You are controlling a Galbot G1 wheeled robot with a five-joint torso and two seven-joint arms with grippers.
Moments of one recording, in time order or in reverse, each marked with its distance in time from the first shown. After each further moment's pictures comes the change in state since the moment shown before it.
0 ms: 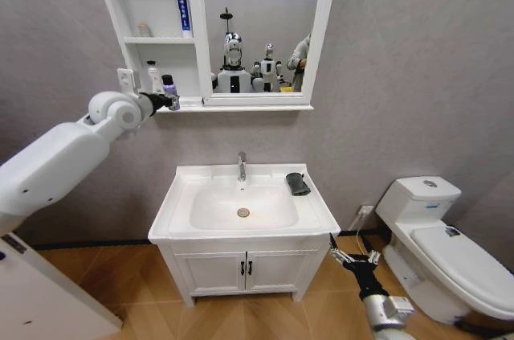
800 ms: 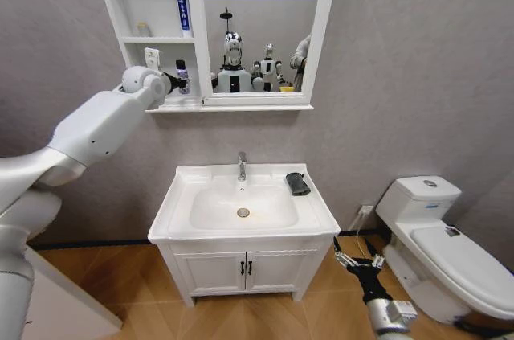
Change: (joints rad) left arm -0.120 -0.274 0.072 0.459 0.175 -0.029 0.163; right arm -0.021 0.013 0.055 -0.060 0.012 0.046 -0.030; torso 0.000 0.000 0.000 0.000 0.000
